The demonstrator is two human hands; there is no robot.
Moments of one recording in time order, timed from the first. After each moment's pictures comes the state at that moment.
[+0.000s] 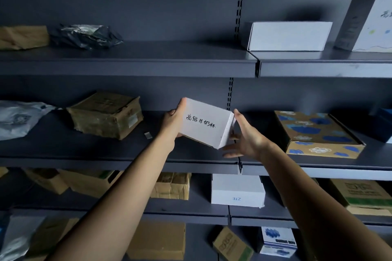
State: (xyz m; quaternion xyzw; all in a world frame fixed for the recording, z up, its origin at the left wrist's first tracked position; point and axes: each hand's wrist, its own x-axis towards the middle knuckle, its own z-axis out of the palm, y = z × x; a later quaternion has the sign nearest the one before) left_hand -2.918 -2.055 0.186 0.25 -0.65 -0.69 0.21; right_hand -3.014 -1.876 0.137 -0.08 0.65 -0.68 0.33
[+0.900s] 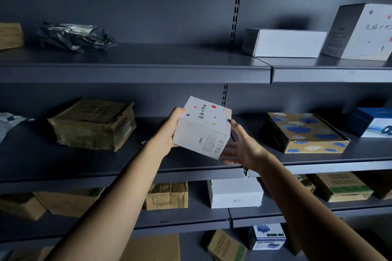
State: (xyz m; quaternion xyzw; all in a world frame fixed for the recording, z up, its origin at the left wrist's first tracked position) left_hand -2.926 -2.118 0.175 0.15 -0.68 -0.72 0.01; right_hand -2.986 -1.908 0.131 -0.03 0.67 -0.69 0.27
